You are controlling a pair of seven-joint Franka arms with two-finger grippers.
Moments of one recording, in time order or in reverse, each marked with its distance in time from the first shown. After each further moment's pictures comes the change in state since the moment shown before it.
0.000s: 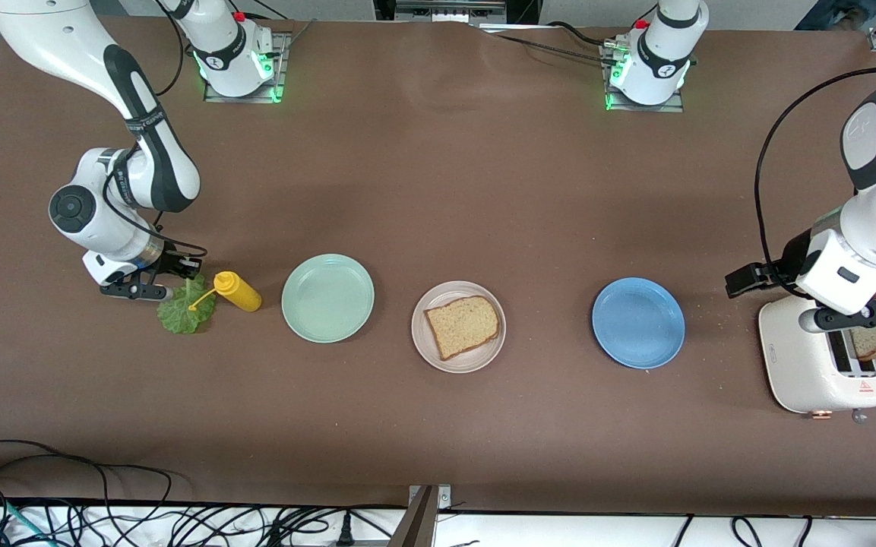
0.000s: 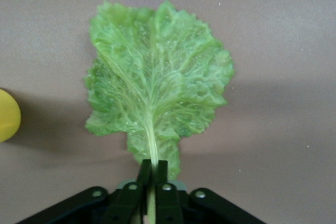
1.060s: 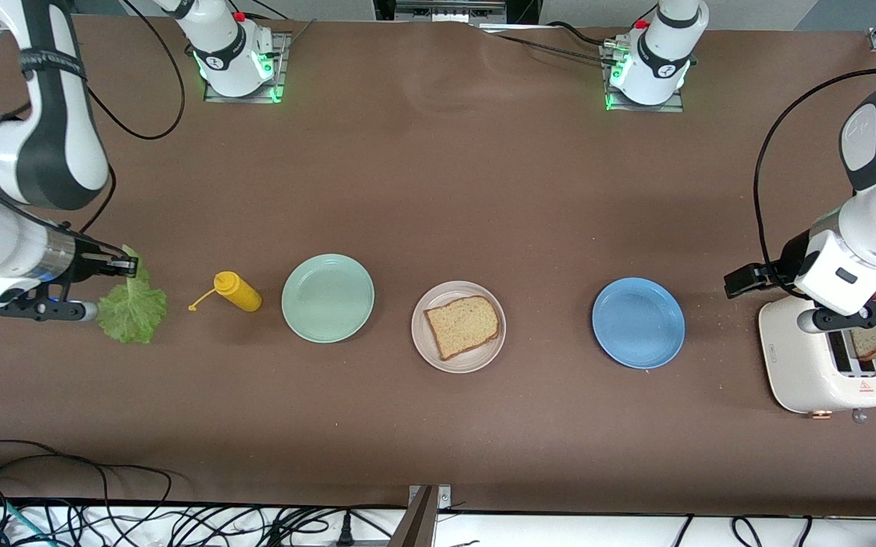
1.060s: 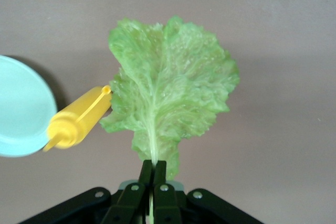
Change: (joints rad) left arm 0.000 0.004 -0.001 0.000 0.000 0.000 0.000; right arm 0.010 -0.054 0.001 0.637 0.000 -0.864 0.006
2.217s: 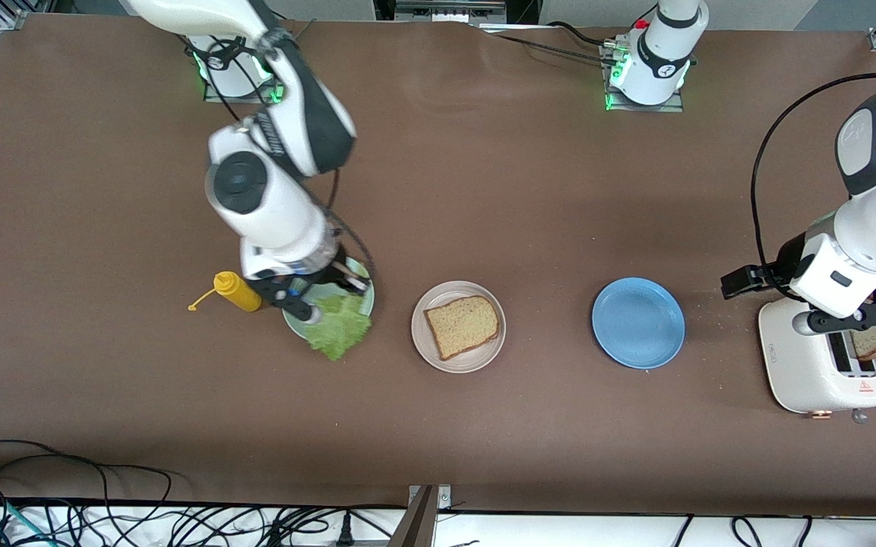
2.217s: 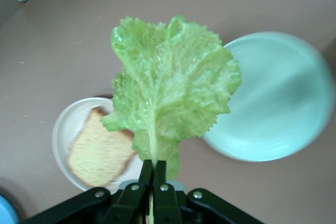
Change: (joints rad) left arm 0.000 0.009 -0.002 -0.001 0.000 0.001 0.000; right arm 0.541 0.255 0.018 0.134 0.170 0.488 1.049
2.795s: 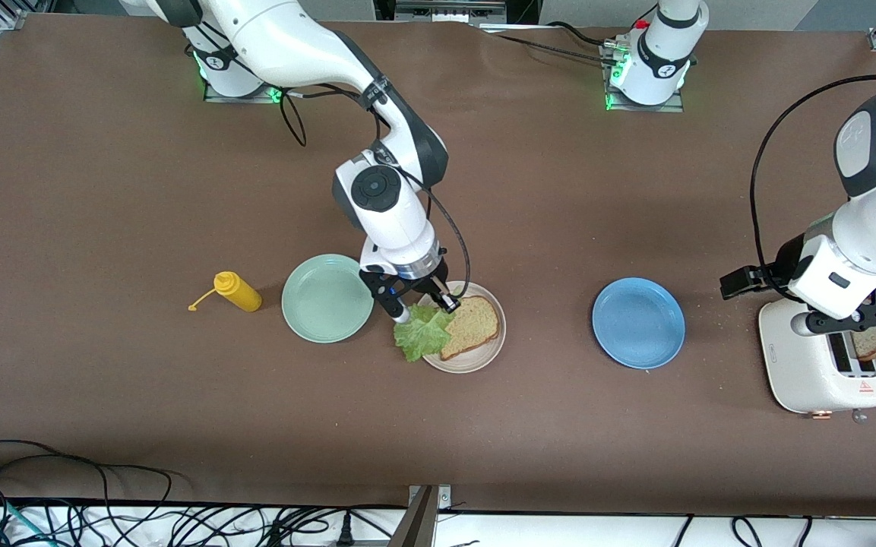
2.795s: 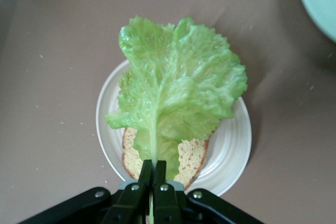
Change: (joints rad) left arm 0.000 0.002 0.000 -0.001 0.000 0.000 0.000; right arm 0.138 0.269 0.000 0.155 0.001 0.282 0.414
